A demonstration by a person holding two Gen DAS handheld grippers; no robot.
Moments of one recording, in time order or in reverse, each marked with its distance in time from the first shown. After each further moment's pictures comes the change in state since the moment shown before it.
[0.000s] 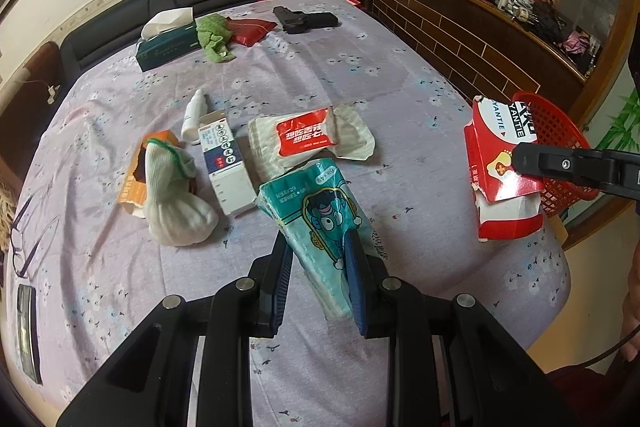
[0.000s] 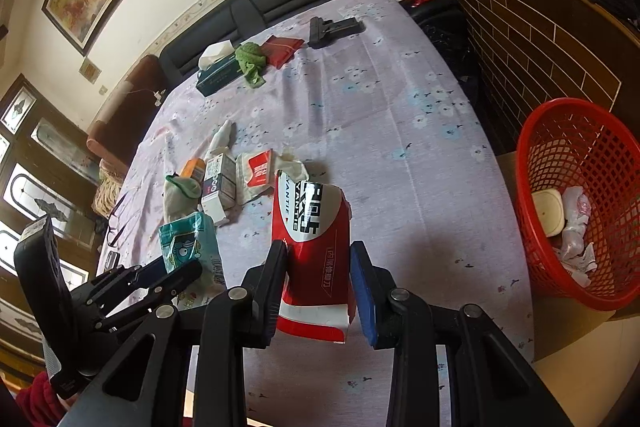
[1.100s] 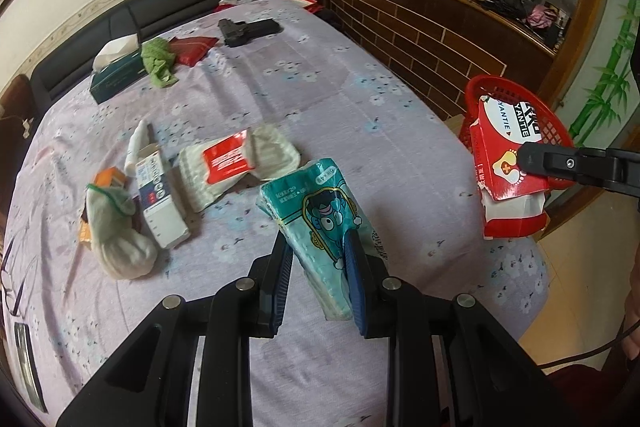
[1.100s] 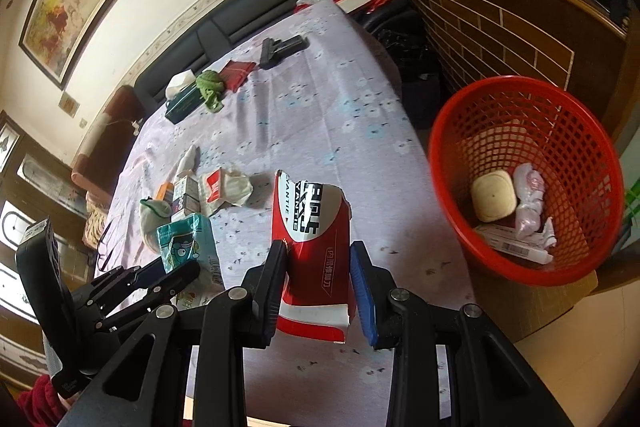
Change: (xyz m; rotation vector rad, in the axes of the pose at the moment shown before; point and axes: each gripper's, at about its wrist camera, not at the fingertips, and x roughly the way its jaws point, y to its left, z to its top) left arm 0.010 -0.058 0.017 0.118 -0.001 -0.068; right arm -0.038 -0.056 -0.010 0.111 -0.053 -0.058
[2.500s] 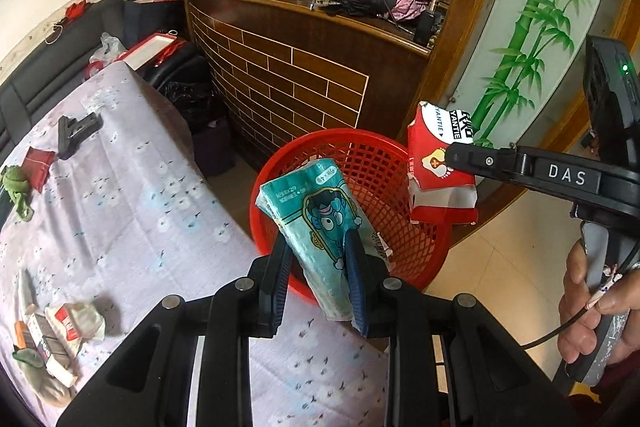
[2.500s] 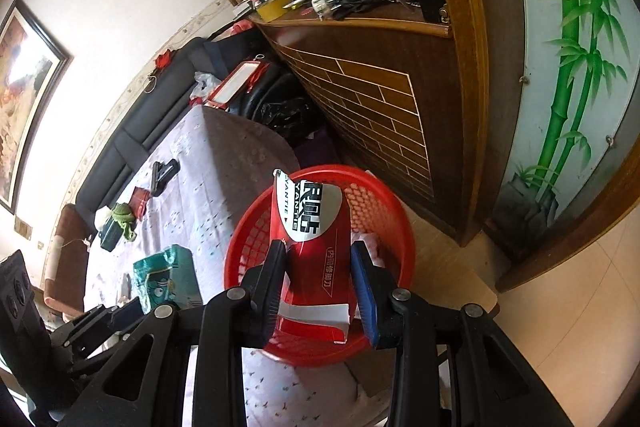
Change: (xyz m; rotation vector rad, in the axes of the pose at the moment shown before) left arm 0.025 -0.187 0.116 0.244 -0.001 -0.295; right arm -0.097 -0.166 0.046 0.323 -0.214 -0.188
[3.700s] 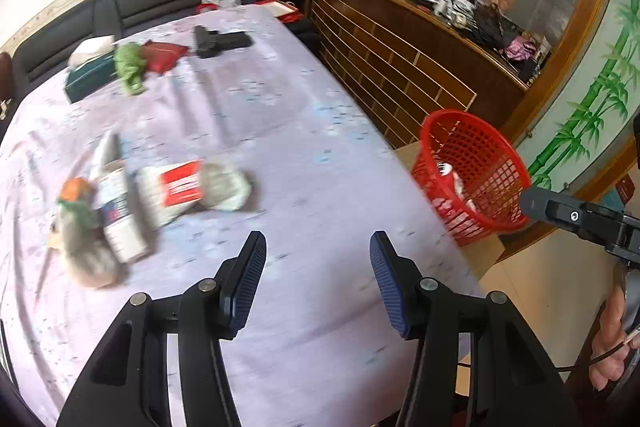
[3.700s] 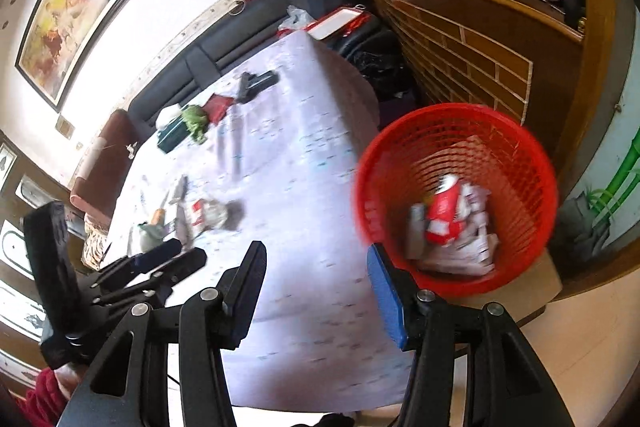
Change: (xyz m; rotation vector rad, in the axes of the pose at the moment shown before) left arm -0.092 0.130 -0.129 -0.321 -0.046 0.174; right arm 0.005 0.117 -0.087 -0.289 0.157 0.186
